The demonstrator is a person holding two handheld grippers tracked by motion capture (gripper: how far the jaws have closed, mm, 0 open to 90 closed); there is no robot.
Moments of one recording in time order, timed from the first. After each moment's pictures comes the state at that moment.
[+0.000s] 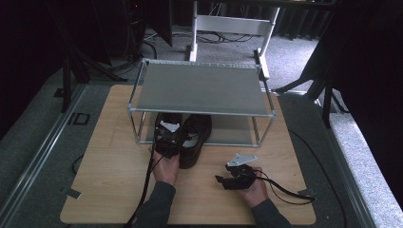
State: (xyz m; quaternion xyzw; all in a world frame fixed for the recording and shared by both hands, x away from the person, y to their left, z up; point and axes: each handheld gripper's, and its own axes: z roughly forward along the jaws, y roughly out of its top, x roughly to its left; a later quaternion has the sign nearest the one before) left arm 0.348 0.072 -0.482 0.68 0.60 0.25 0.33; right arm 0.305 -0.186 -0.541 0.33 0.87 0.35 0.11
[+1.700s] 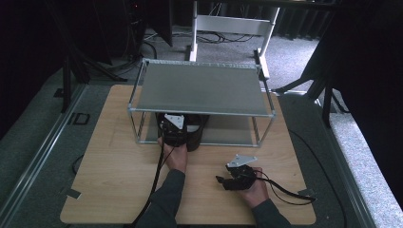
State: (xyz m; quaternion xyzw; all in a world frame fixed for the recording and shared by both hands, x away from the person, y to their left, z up) left arm 0.388 0.054 -0.503 0.59 0.60 0.37 0.39; right arm 0.304 -0.187 -0.543 0.32 0.87 0.34 0.11
